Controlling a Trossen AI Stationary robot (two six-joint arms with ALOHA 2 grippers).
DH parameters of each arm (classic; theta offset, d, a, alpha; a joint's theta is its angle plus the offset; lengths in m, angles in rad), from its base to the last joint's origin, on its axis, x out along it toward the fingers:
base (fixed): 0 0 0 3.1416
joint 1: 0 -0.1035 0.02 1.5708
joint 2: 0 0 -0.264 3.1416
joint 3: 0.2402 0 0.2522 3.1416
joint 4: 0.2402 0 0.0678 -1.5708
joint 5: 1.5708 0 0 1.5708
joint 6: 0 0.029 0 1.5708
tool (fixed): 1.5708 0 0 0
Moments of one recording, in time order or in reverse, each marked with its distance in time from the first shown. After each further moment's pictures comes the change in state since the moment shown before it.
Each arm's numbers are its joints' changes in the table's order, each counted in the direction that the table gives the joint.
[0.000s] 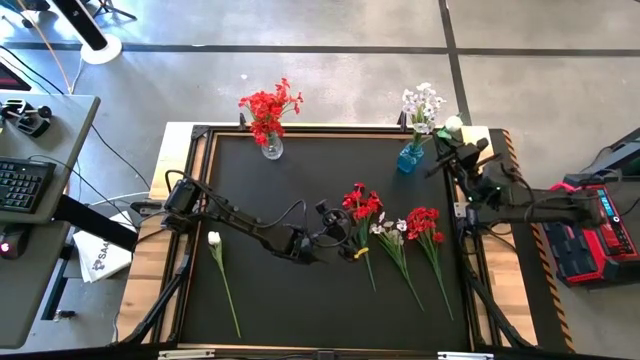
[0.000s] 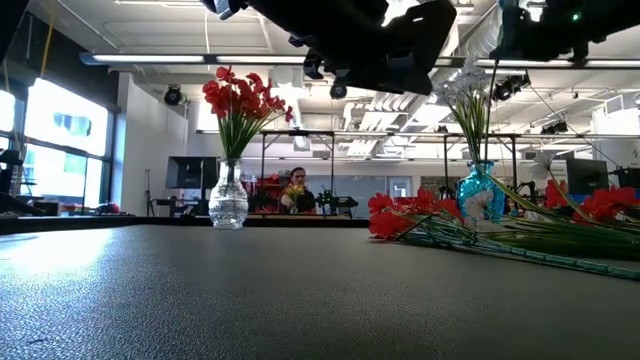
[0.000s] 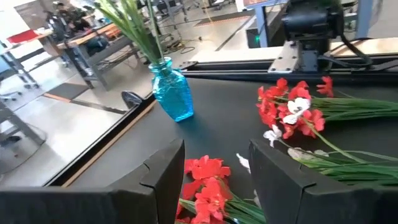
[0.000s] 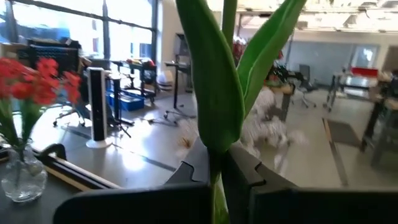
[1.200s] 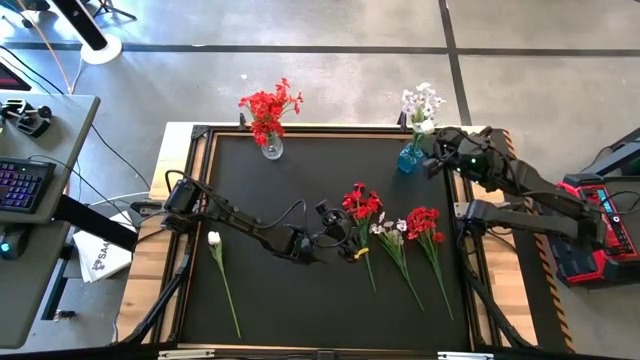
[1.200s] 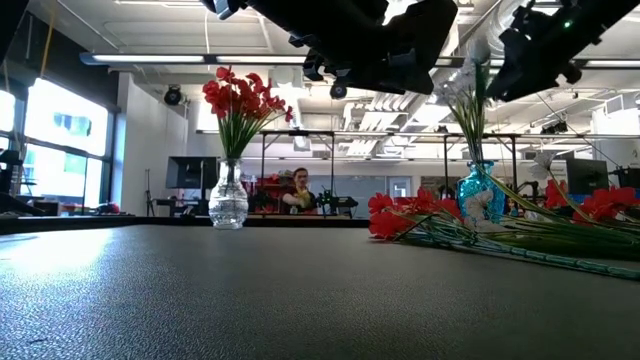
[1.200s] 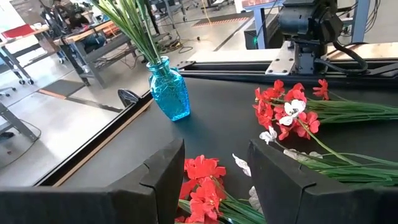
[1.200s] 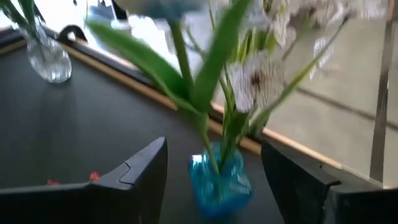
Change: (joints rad) left arm -0.001 0.000 0.000 -0.001 0.003 -0.027; right arm 0.368 0.175 0.330 0.868 -0.525 0.465
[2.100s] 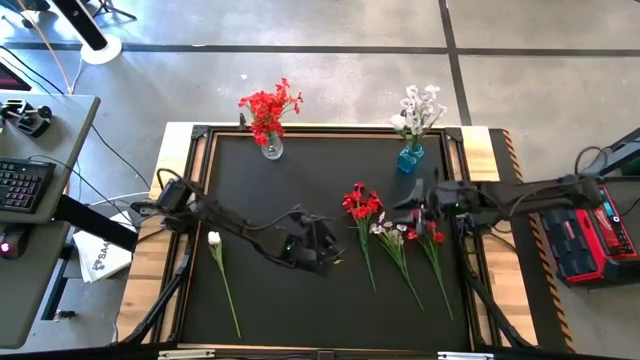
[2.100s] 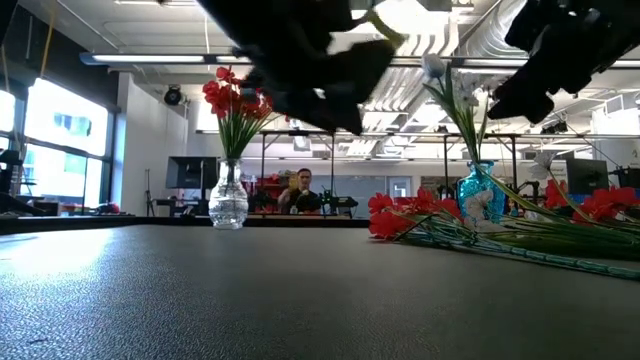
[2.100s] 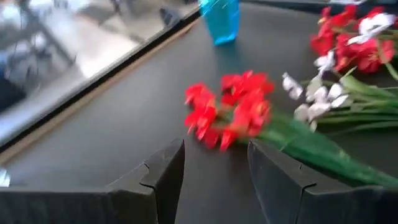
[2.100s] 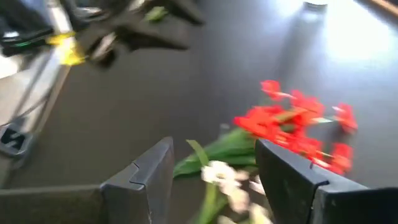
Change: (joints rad) left arm 0.043 -0.061 -0.001 0.632 -0.103 -0.606; right arm -0.536 0.037 -0.278 -0.331 -0.408 0.079
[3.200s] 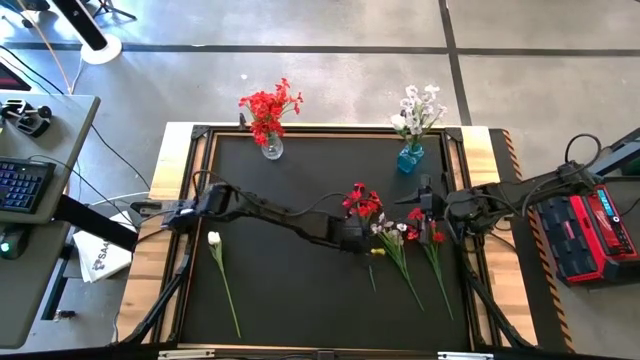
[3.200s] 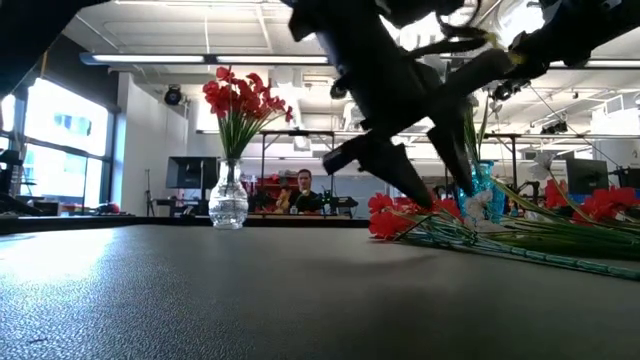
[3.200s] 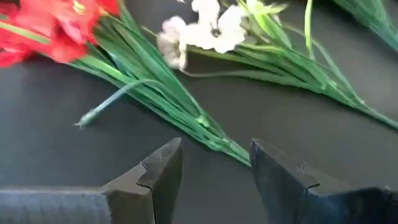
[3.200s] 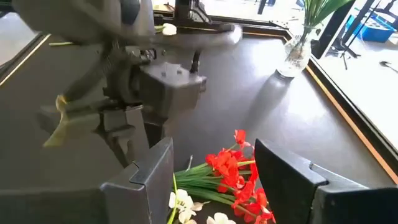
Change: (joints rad) left arm -0.169 0.324 0.499 0.243 0.806 -0.281; right arm -0.220 -0.004 0.067 -0.005 0.321 -0.269
